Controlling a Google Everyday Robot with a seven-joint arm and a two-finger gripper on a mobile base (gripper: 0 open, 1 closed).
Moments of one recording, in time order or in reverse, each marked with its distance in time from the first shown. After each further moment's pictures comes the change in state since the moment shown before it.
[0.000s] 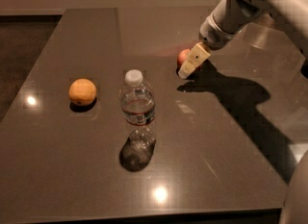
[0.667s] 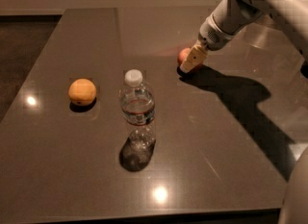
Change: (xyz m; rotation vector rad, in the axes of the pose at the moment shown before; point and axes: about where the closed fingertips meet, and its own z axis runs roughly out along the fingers) arm -0.003 0.001 0.007 -0.024 -0.022 0.002
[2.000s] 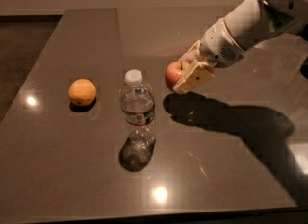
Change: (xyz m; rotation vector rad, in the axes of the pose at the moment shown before) arm -0.002 0.133 -0.050 -0.205 -0.184 -0.293
